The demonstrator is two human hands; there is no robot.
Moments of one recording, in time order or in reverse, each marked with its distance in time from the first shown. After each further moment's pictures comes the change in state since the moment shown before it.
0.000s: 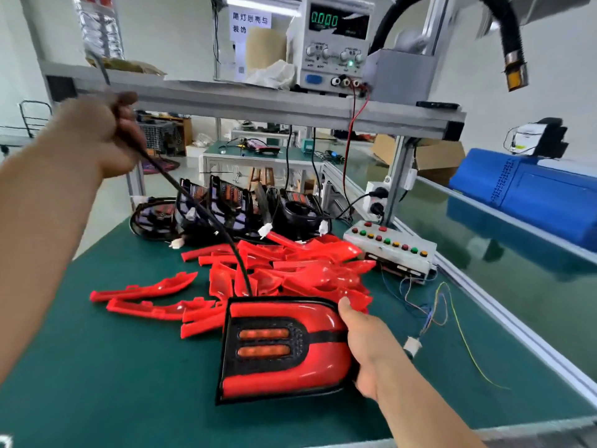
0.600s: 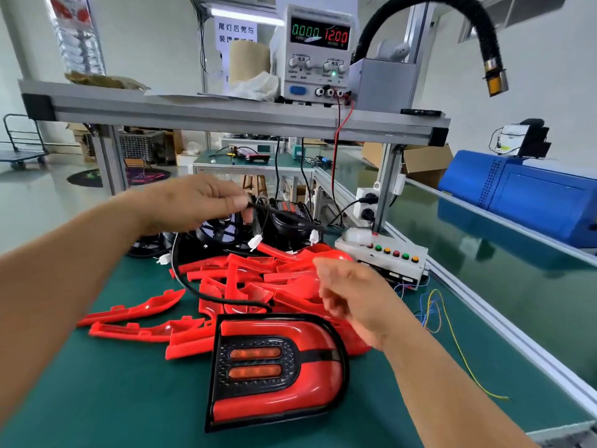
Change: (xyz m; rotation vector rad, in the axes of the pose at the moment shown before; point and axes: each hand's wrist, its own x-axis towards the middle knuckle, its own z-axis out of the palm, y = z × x) left_hand -0.054 -0.060 0.043 1.323 -0.876 0.282; right_hand 0.015 -0.060 -0.012 -0.048 -0.273 -0.448
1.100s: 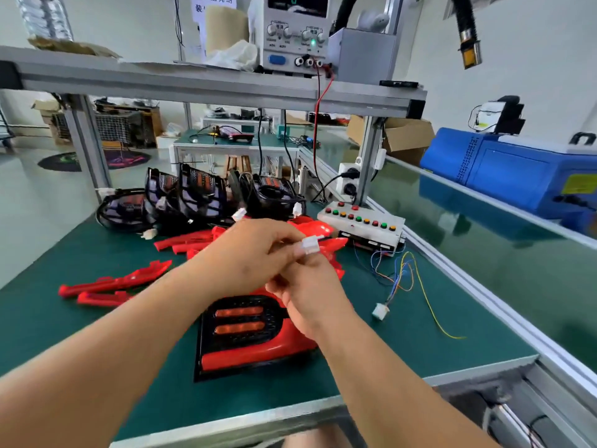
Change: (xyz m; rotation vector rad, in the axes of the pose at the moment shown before) left_hand -0.024 0.052 0.121 0.199 0.111 0.107; right_hand -0.031 0.019 0.062 0.286 -0.105 -0.174
